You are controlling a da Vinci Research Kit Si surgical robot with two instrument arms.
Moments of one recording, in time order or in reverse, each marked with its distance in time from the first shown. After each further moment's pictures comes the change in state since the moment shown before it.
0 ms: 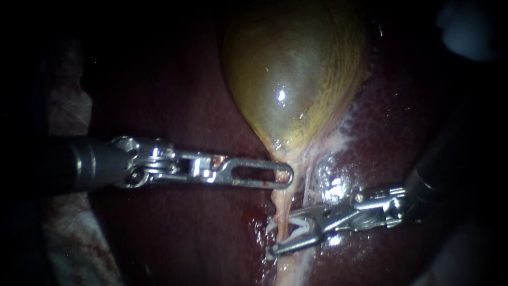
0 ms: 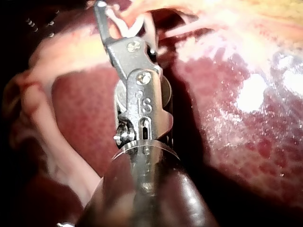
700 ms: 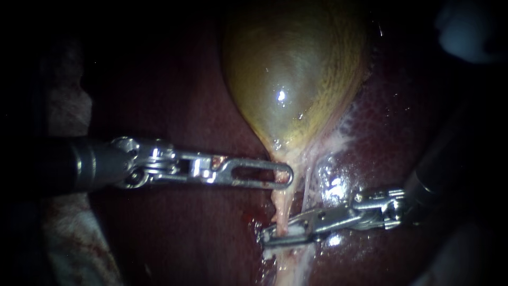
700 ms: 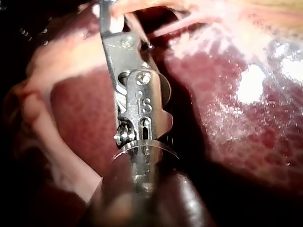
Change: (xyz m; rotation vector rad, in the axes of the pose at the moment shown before) right arm 0.000 0.001 0.000 0.006 0.012 0.066; left arm 0.000 0.000 0.000 0.001 0.003 0.001
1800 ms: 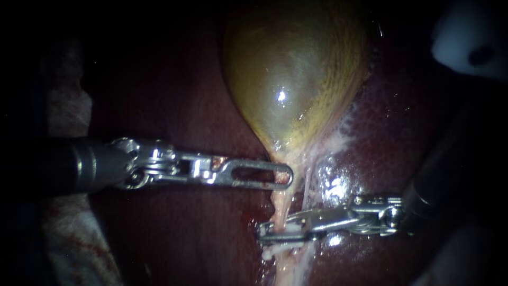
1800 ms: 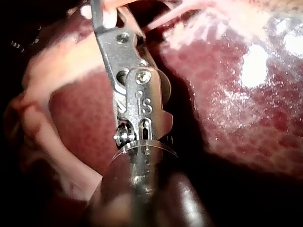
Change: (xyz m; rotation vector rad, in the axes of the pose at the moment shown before) right arm -0.002 0.000 0.001 0.039 -0.005 0.060; left arm 0.000 0.000 0.000 0.001 0.001 0.000
